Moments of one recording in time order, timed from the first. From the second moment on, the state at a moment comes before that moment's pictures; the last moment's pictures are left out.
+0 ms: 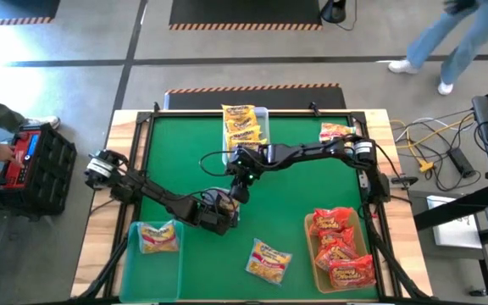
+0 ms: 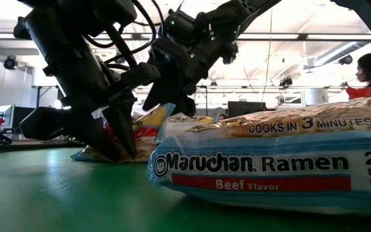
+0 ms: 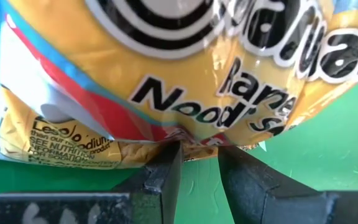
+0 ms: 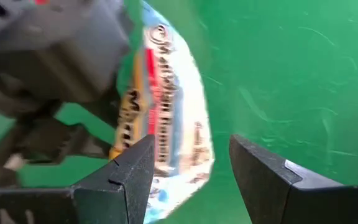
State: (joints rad) left arm -0.35 1.84 0.90 -0.30 -0.33 -1.71; right arm -0.12 2.06 1.53 -0.33 -0.36 0.23
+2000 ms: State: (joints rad) left arm -0.35 1.84 0.90 -0.29 -0.33 -1.71; right arm -0.11 2.08 1.58 -0.32 -0.39 0.17
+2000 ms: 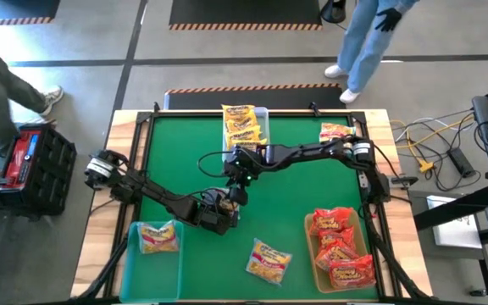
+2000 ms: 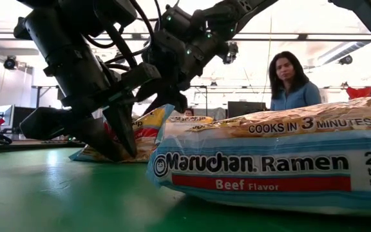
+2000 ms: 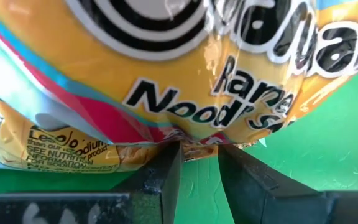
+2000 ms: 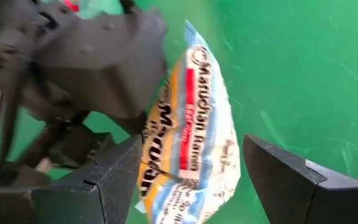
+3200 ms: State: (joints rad) left arm -0.35 1.84 0.90 -0.29 -0.33 -1.71; right arm -0.10 2.18 1.58 -0.29 -0.53 0.25
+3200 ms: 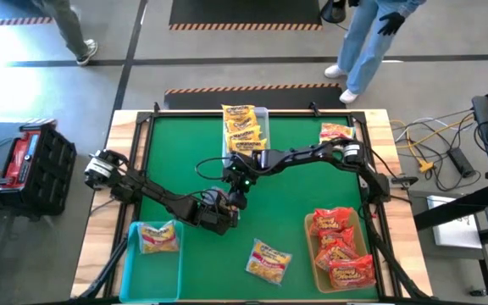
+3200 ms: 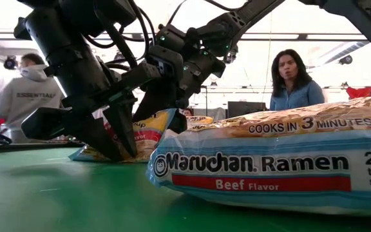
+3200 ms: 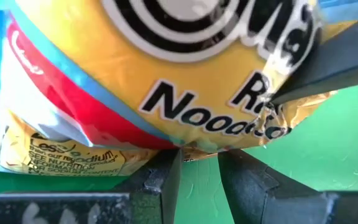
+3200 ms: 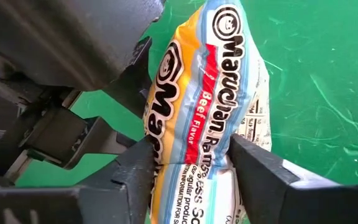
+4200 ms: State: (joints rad) left arm -0.46 1.68 0.89 -0.28 -0.64 -1.66; right arm -0.16 2.18 1.58 -0.35 -0.56 0.22
